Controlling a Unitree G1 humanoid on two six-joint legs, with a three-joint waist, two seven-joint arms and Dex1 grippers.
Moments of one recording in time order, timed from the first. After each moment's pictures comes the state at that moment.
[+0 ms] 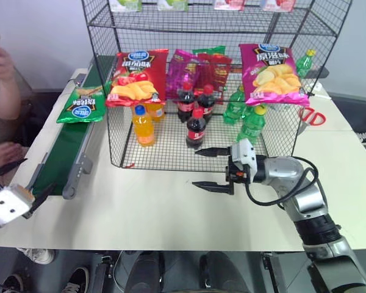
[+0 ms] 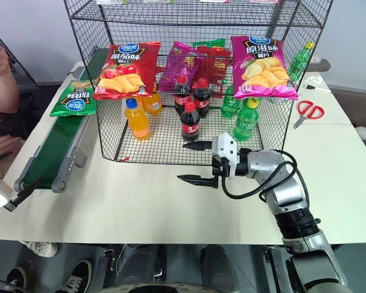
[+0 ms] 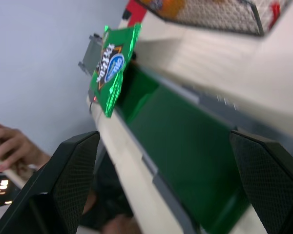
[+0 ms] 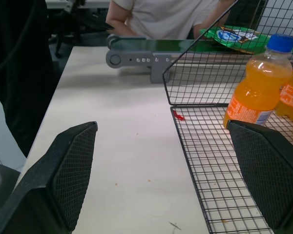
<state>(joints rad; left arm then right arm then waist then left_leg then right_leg) 0.39 0.81 0.68 0.03 0.09 -0.54 -0.64 -0.40 -0.51 0.16 -0.03 0.37 0.12 1.19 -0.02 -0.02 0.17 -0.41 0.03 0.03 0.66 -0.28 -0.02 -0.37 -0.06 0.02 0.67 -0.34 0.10</state>
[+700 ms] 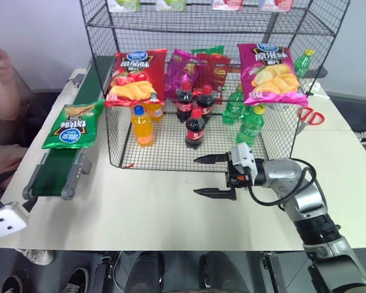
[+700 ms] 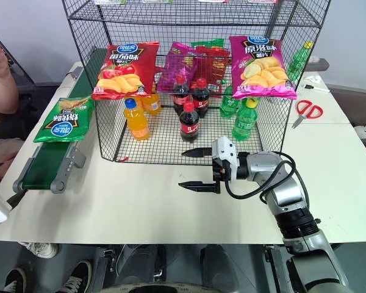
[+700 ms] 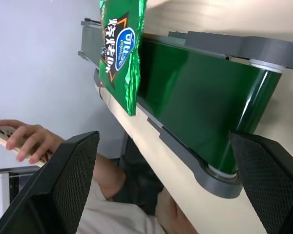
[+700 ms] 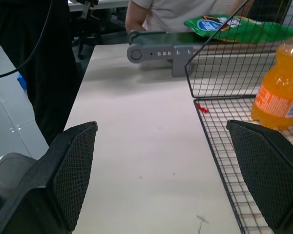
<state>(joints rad) 0.45 0.89 0.65 0.20 0.28 -0.72 -0.44 -0.39 -0.52 0.16 -0.03 0.41 0.19 1.26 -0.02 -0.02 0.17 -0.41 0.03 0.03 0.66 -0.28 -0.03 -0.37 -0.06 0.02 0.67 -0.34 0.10</state>
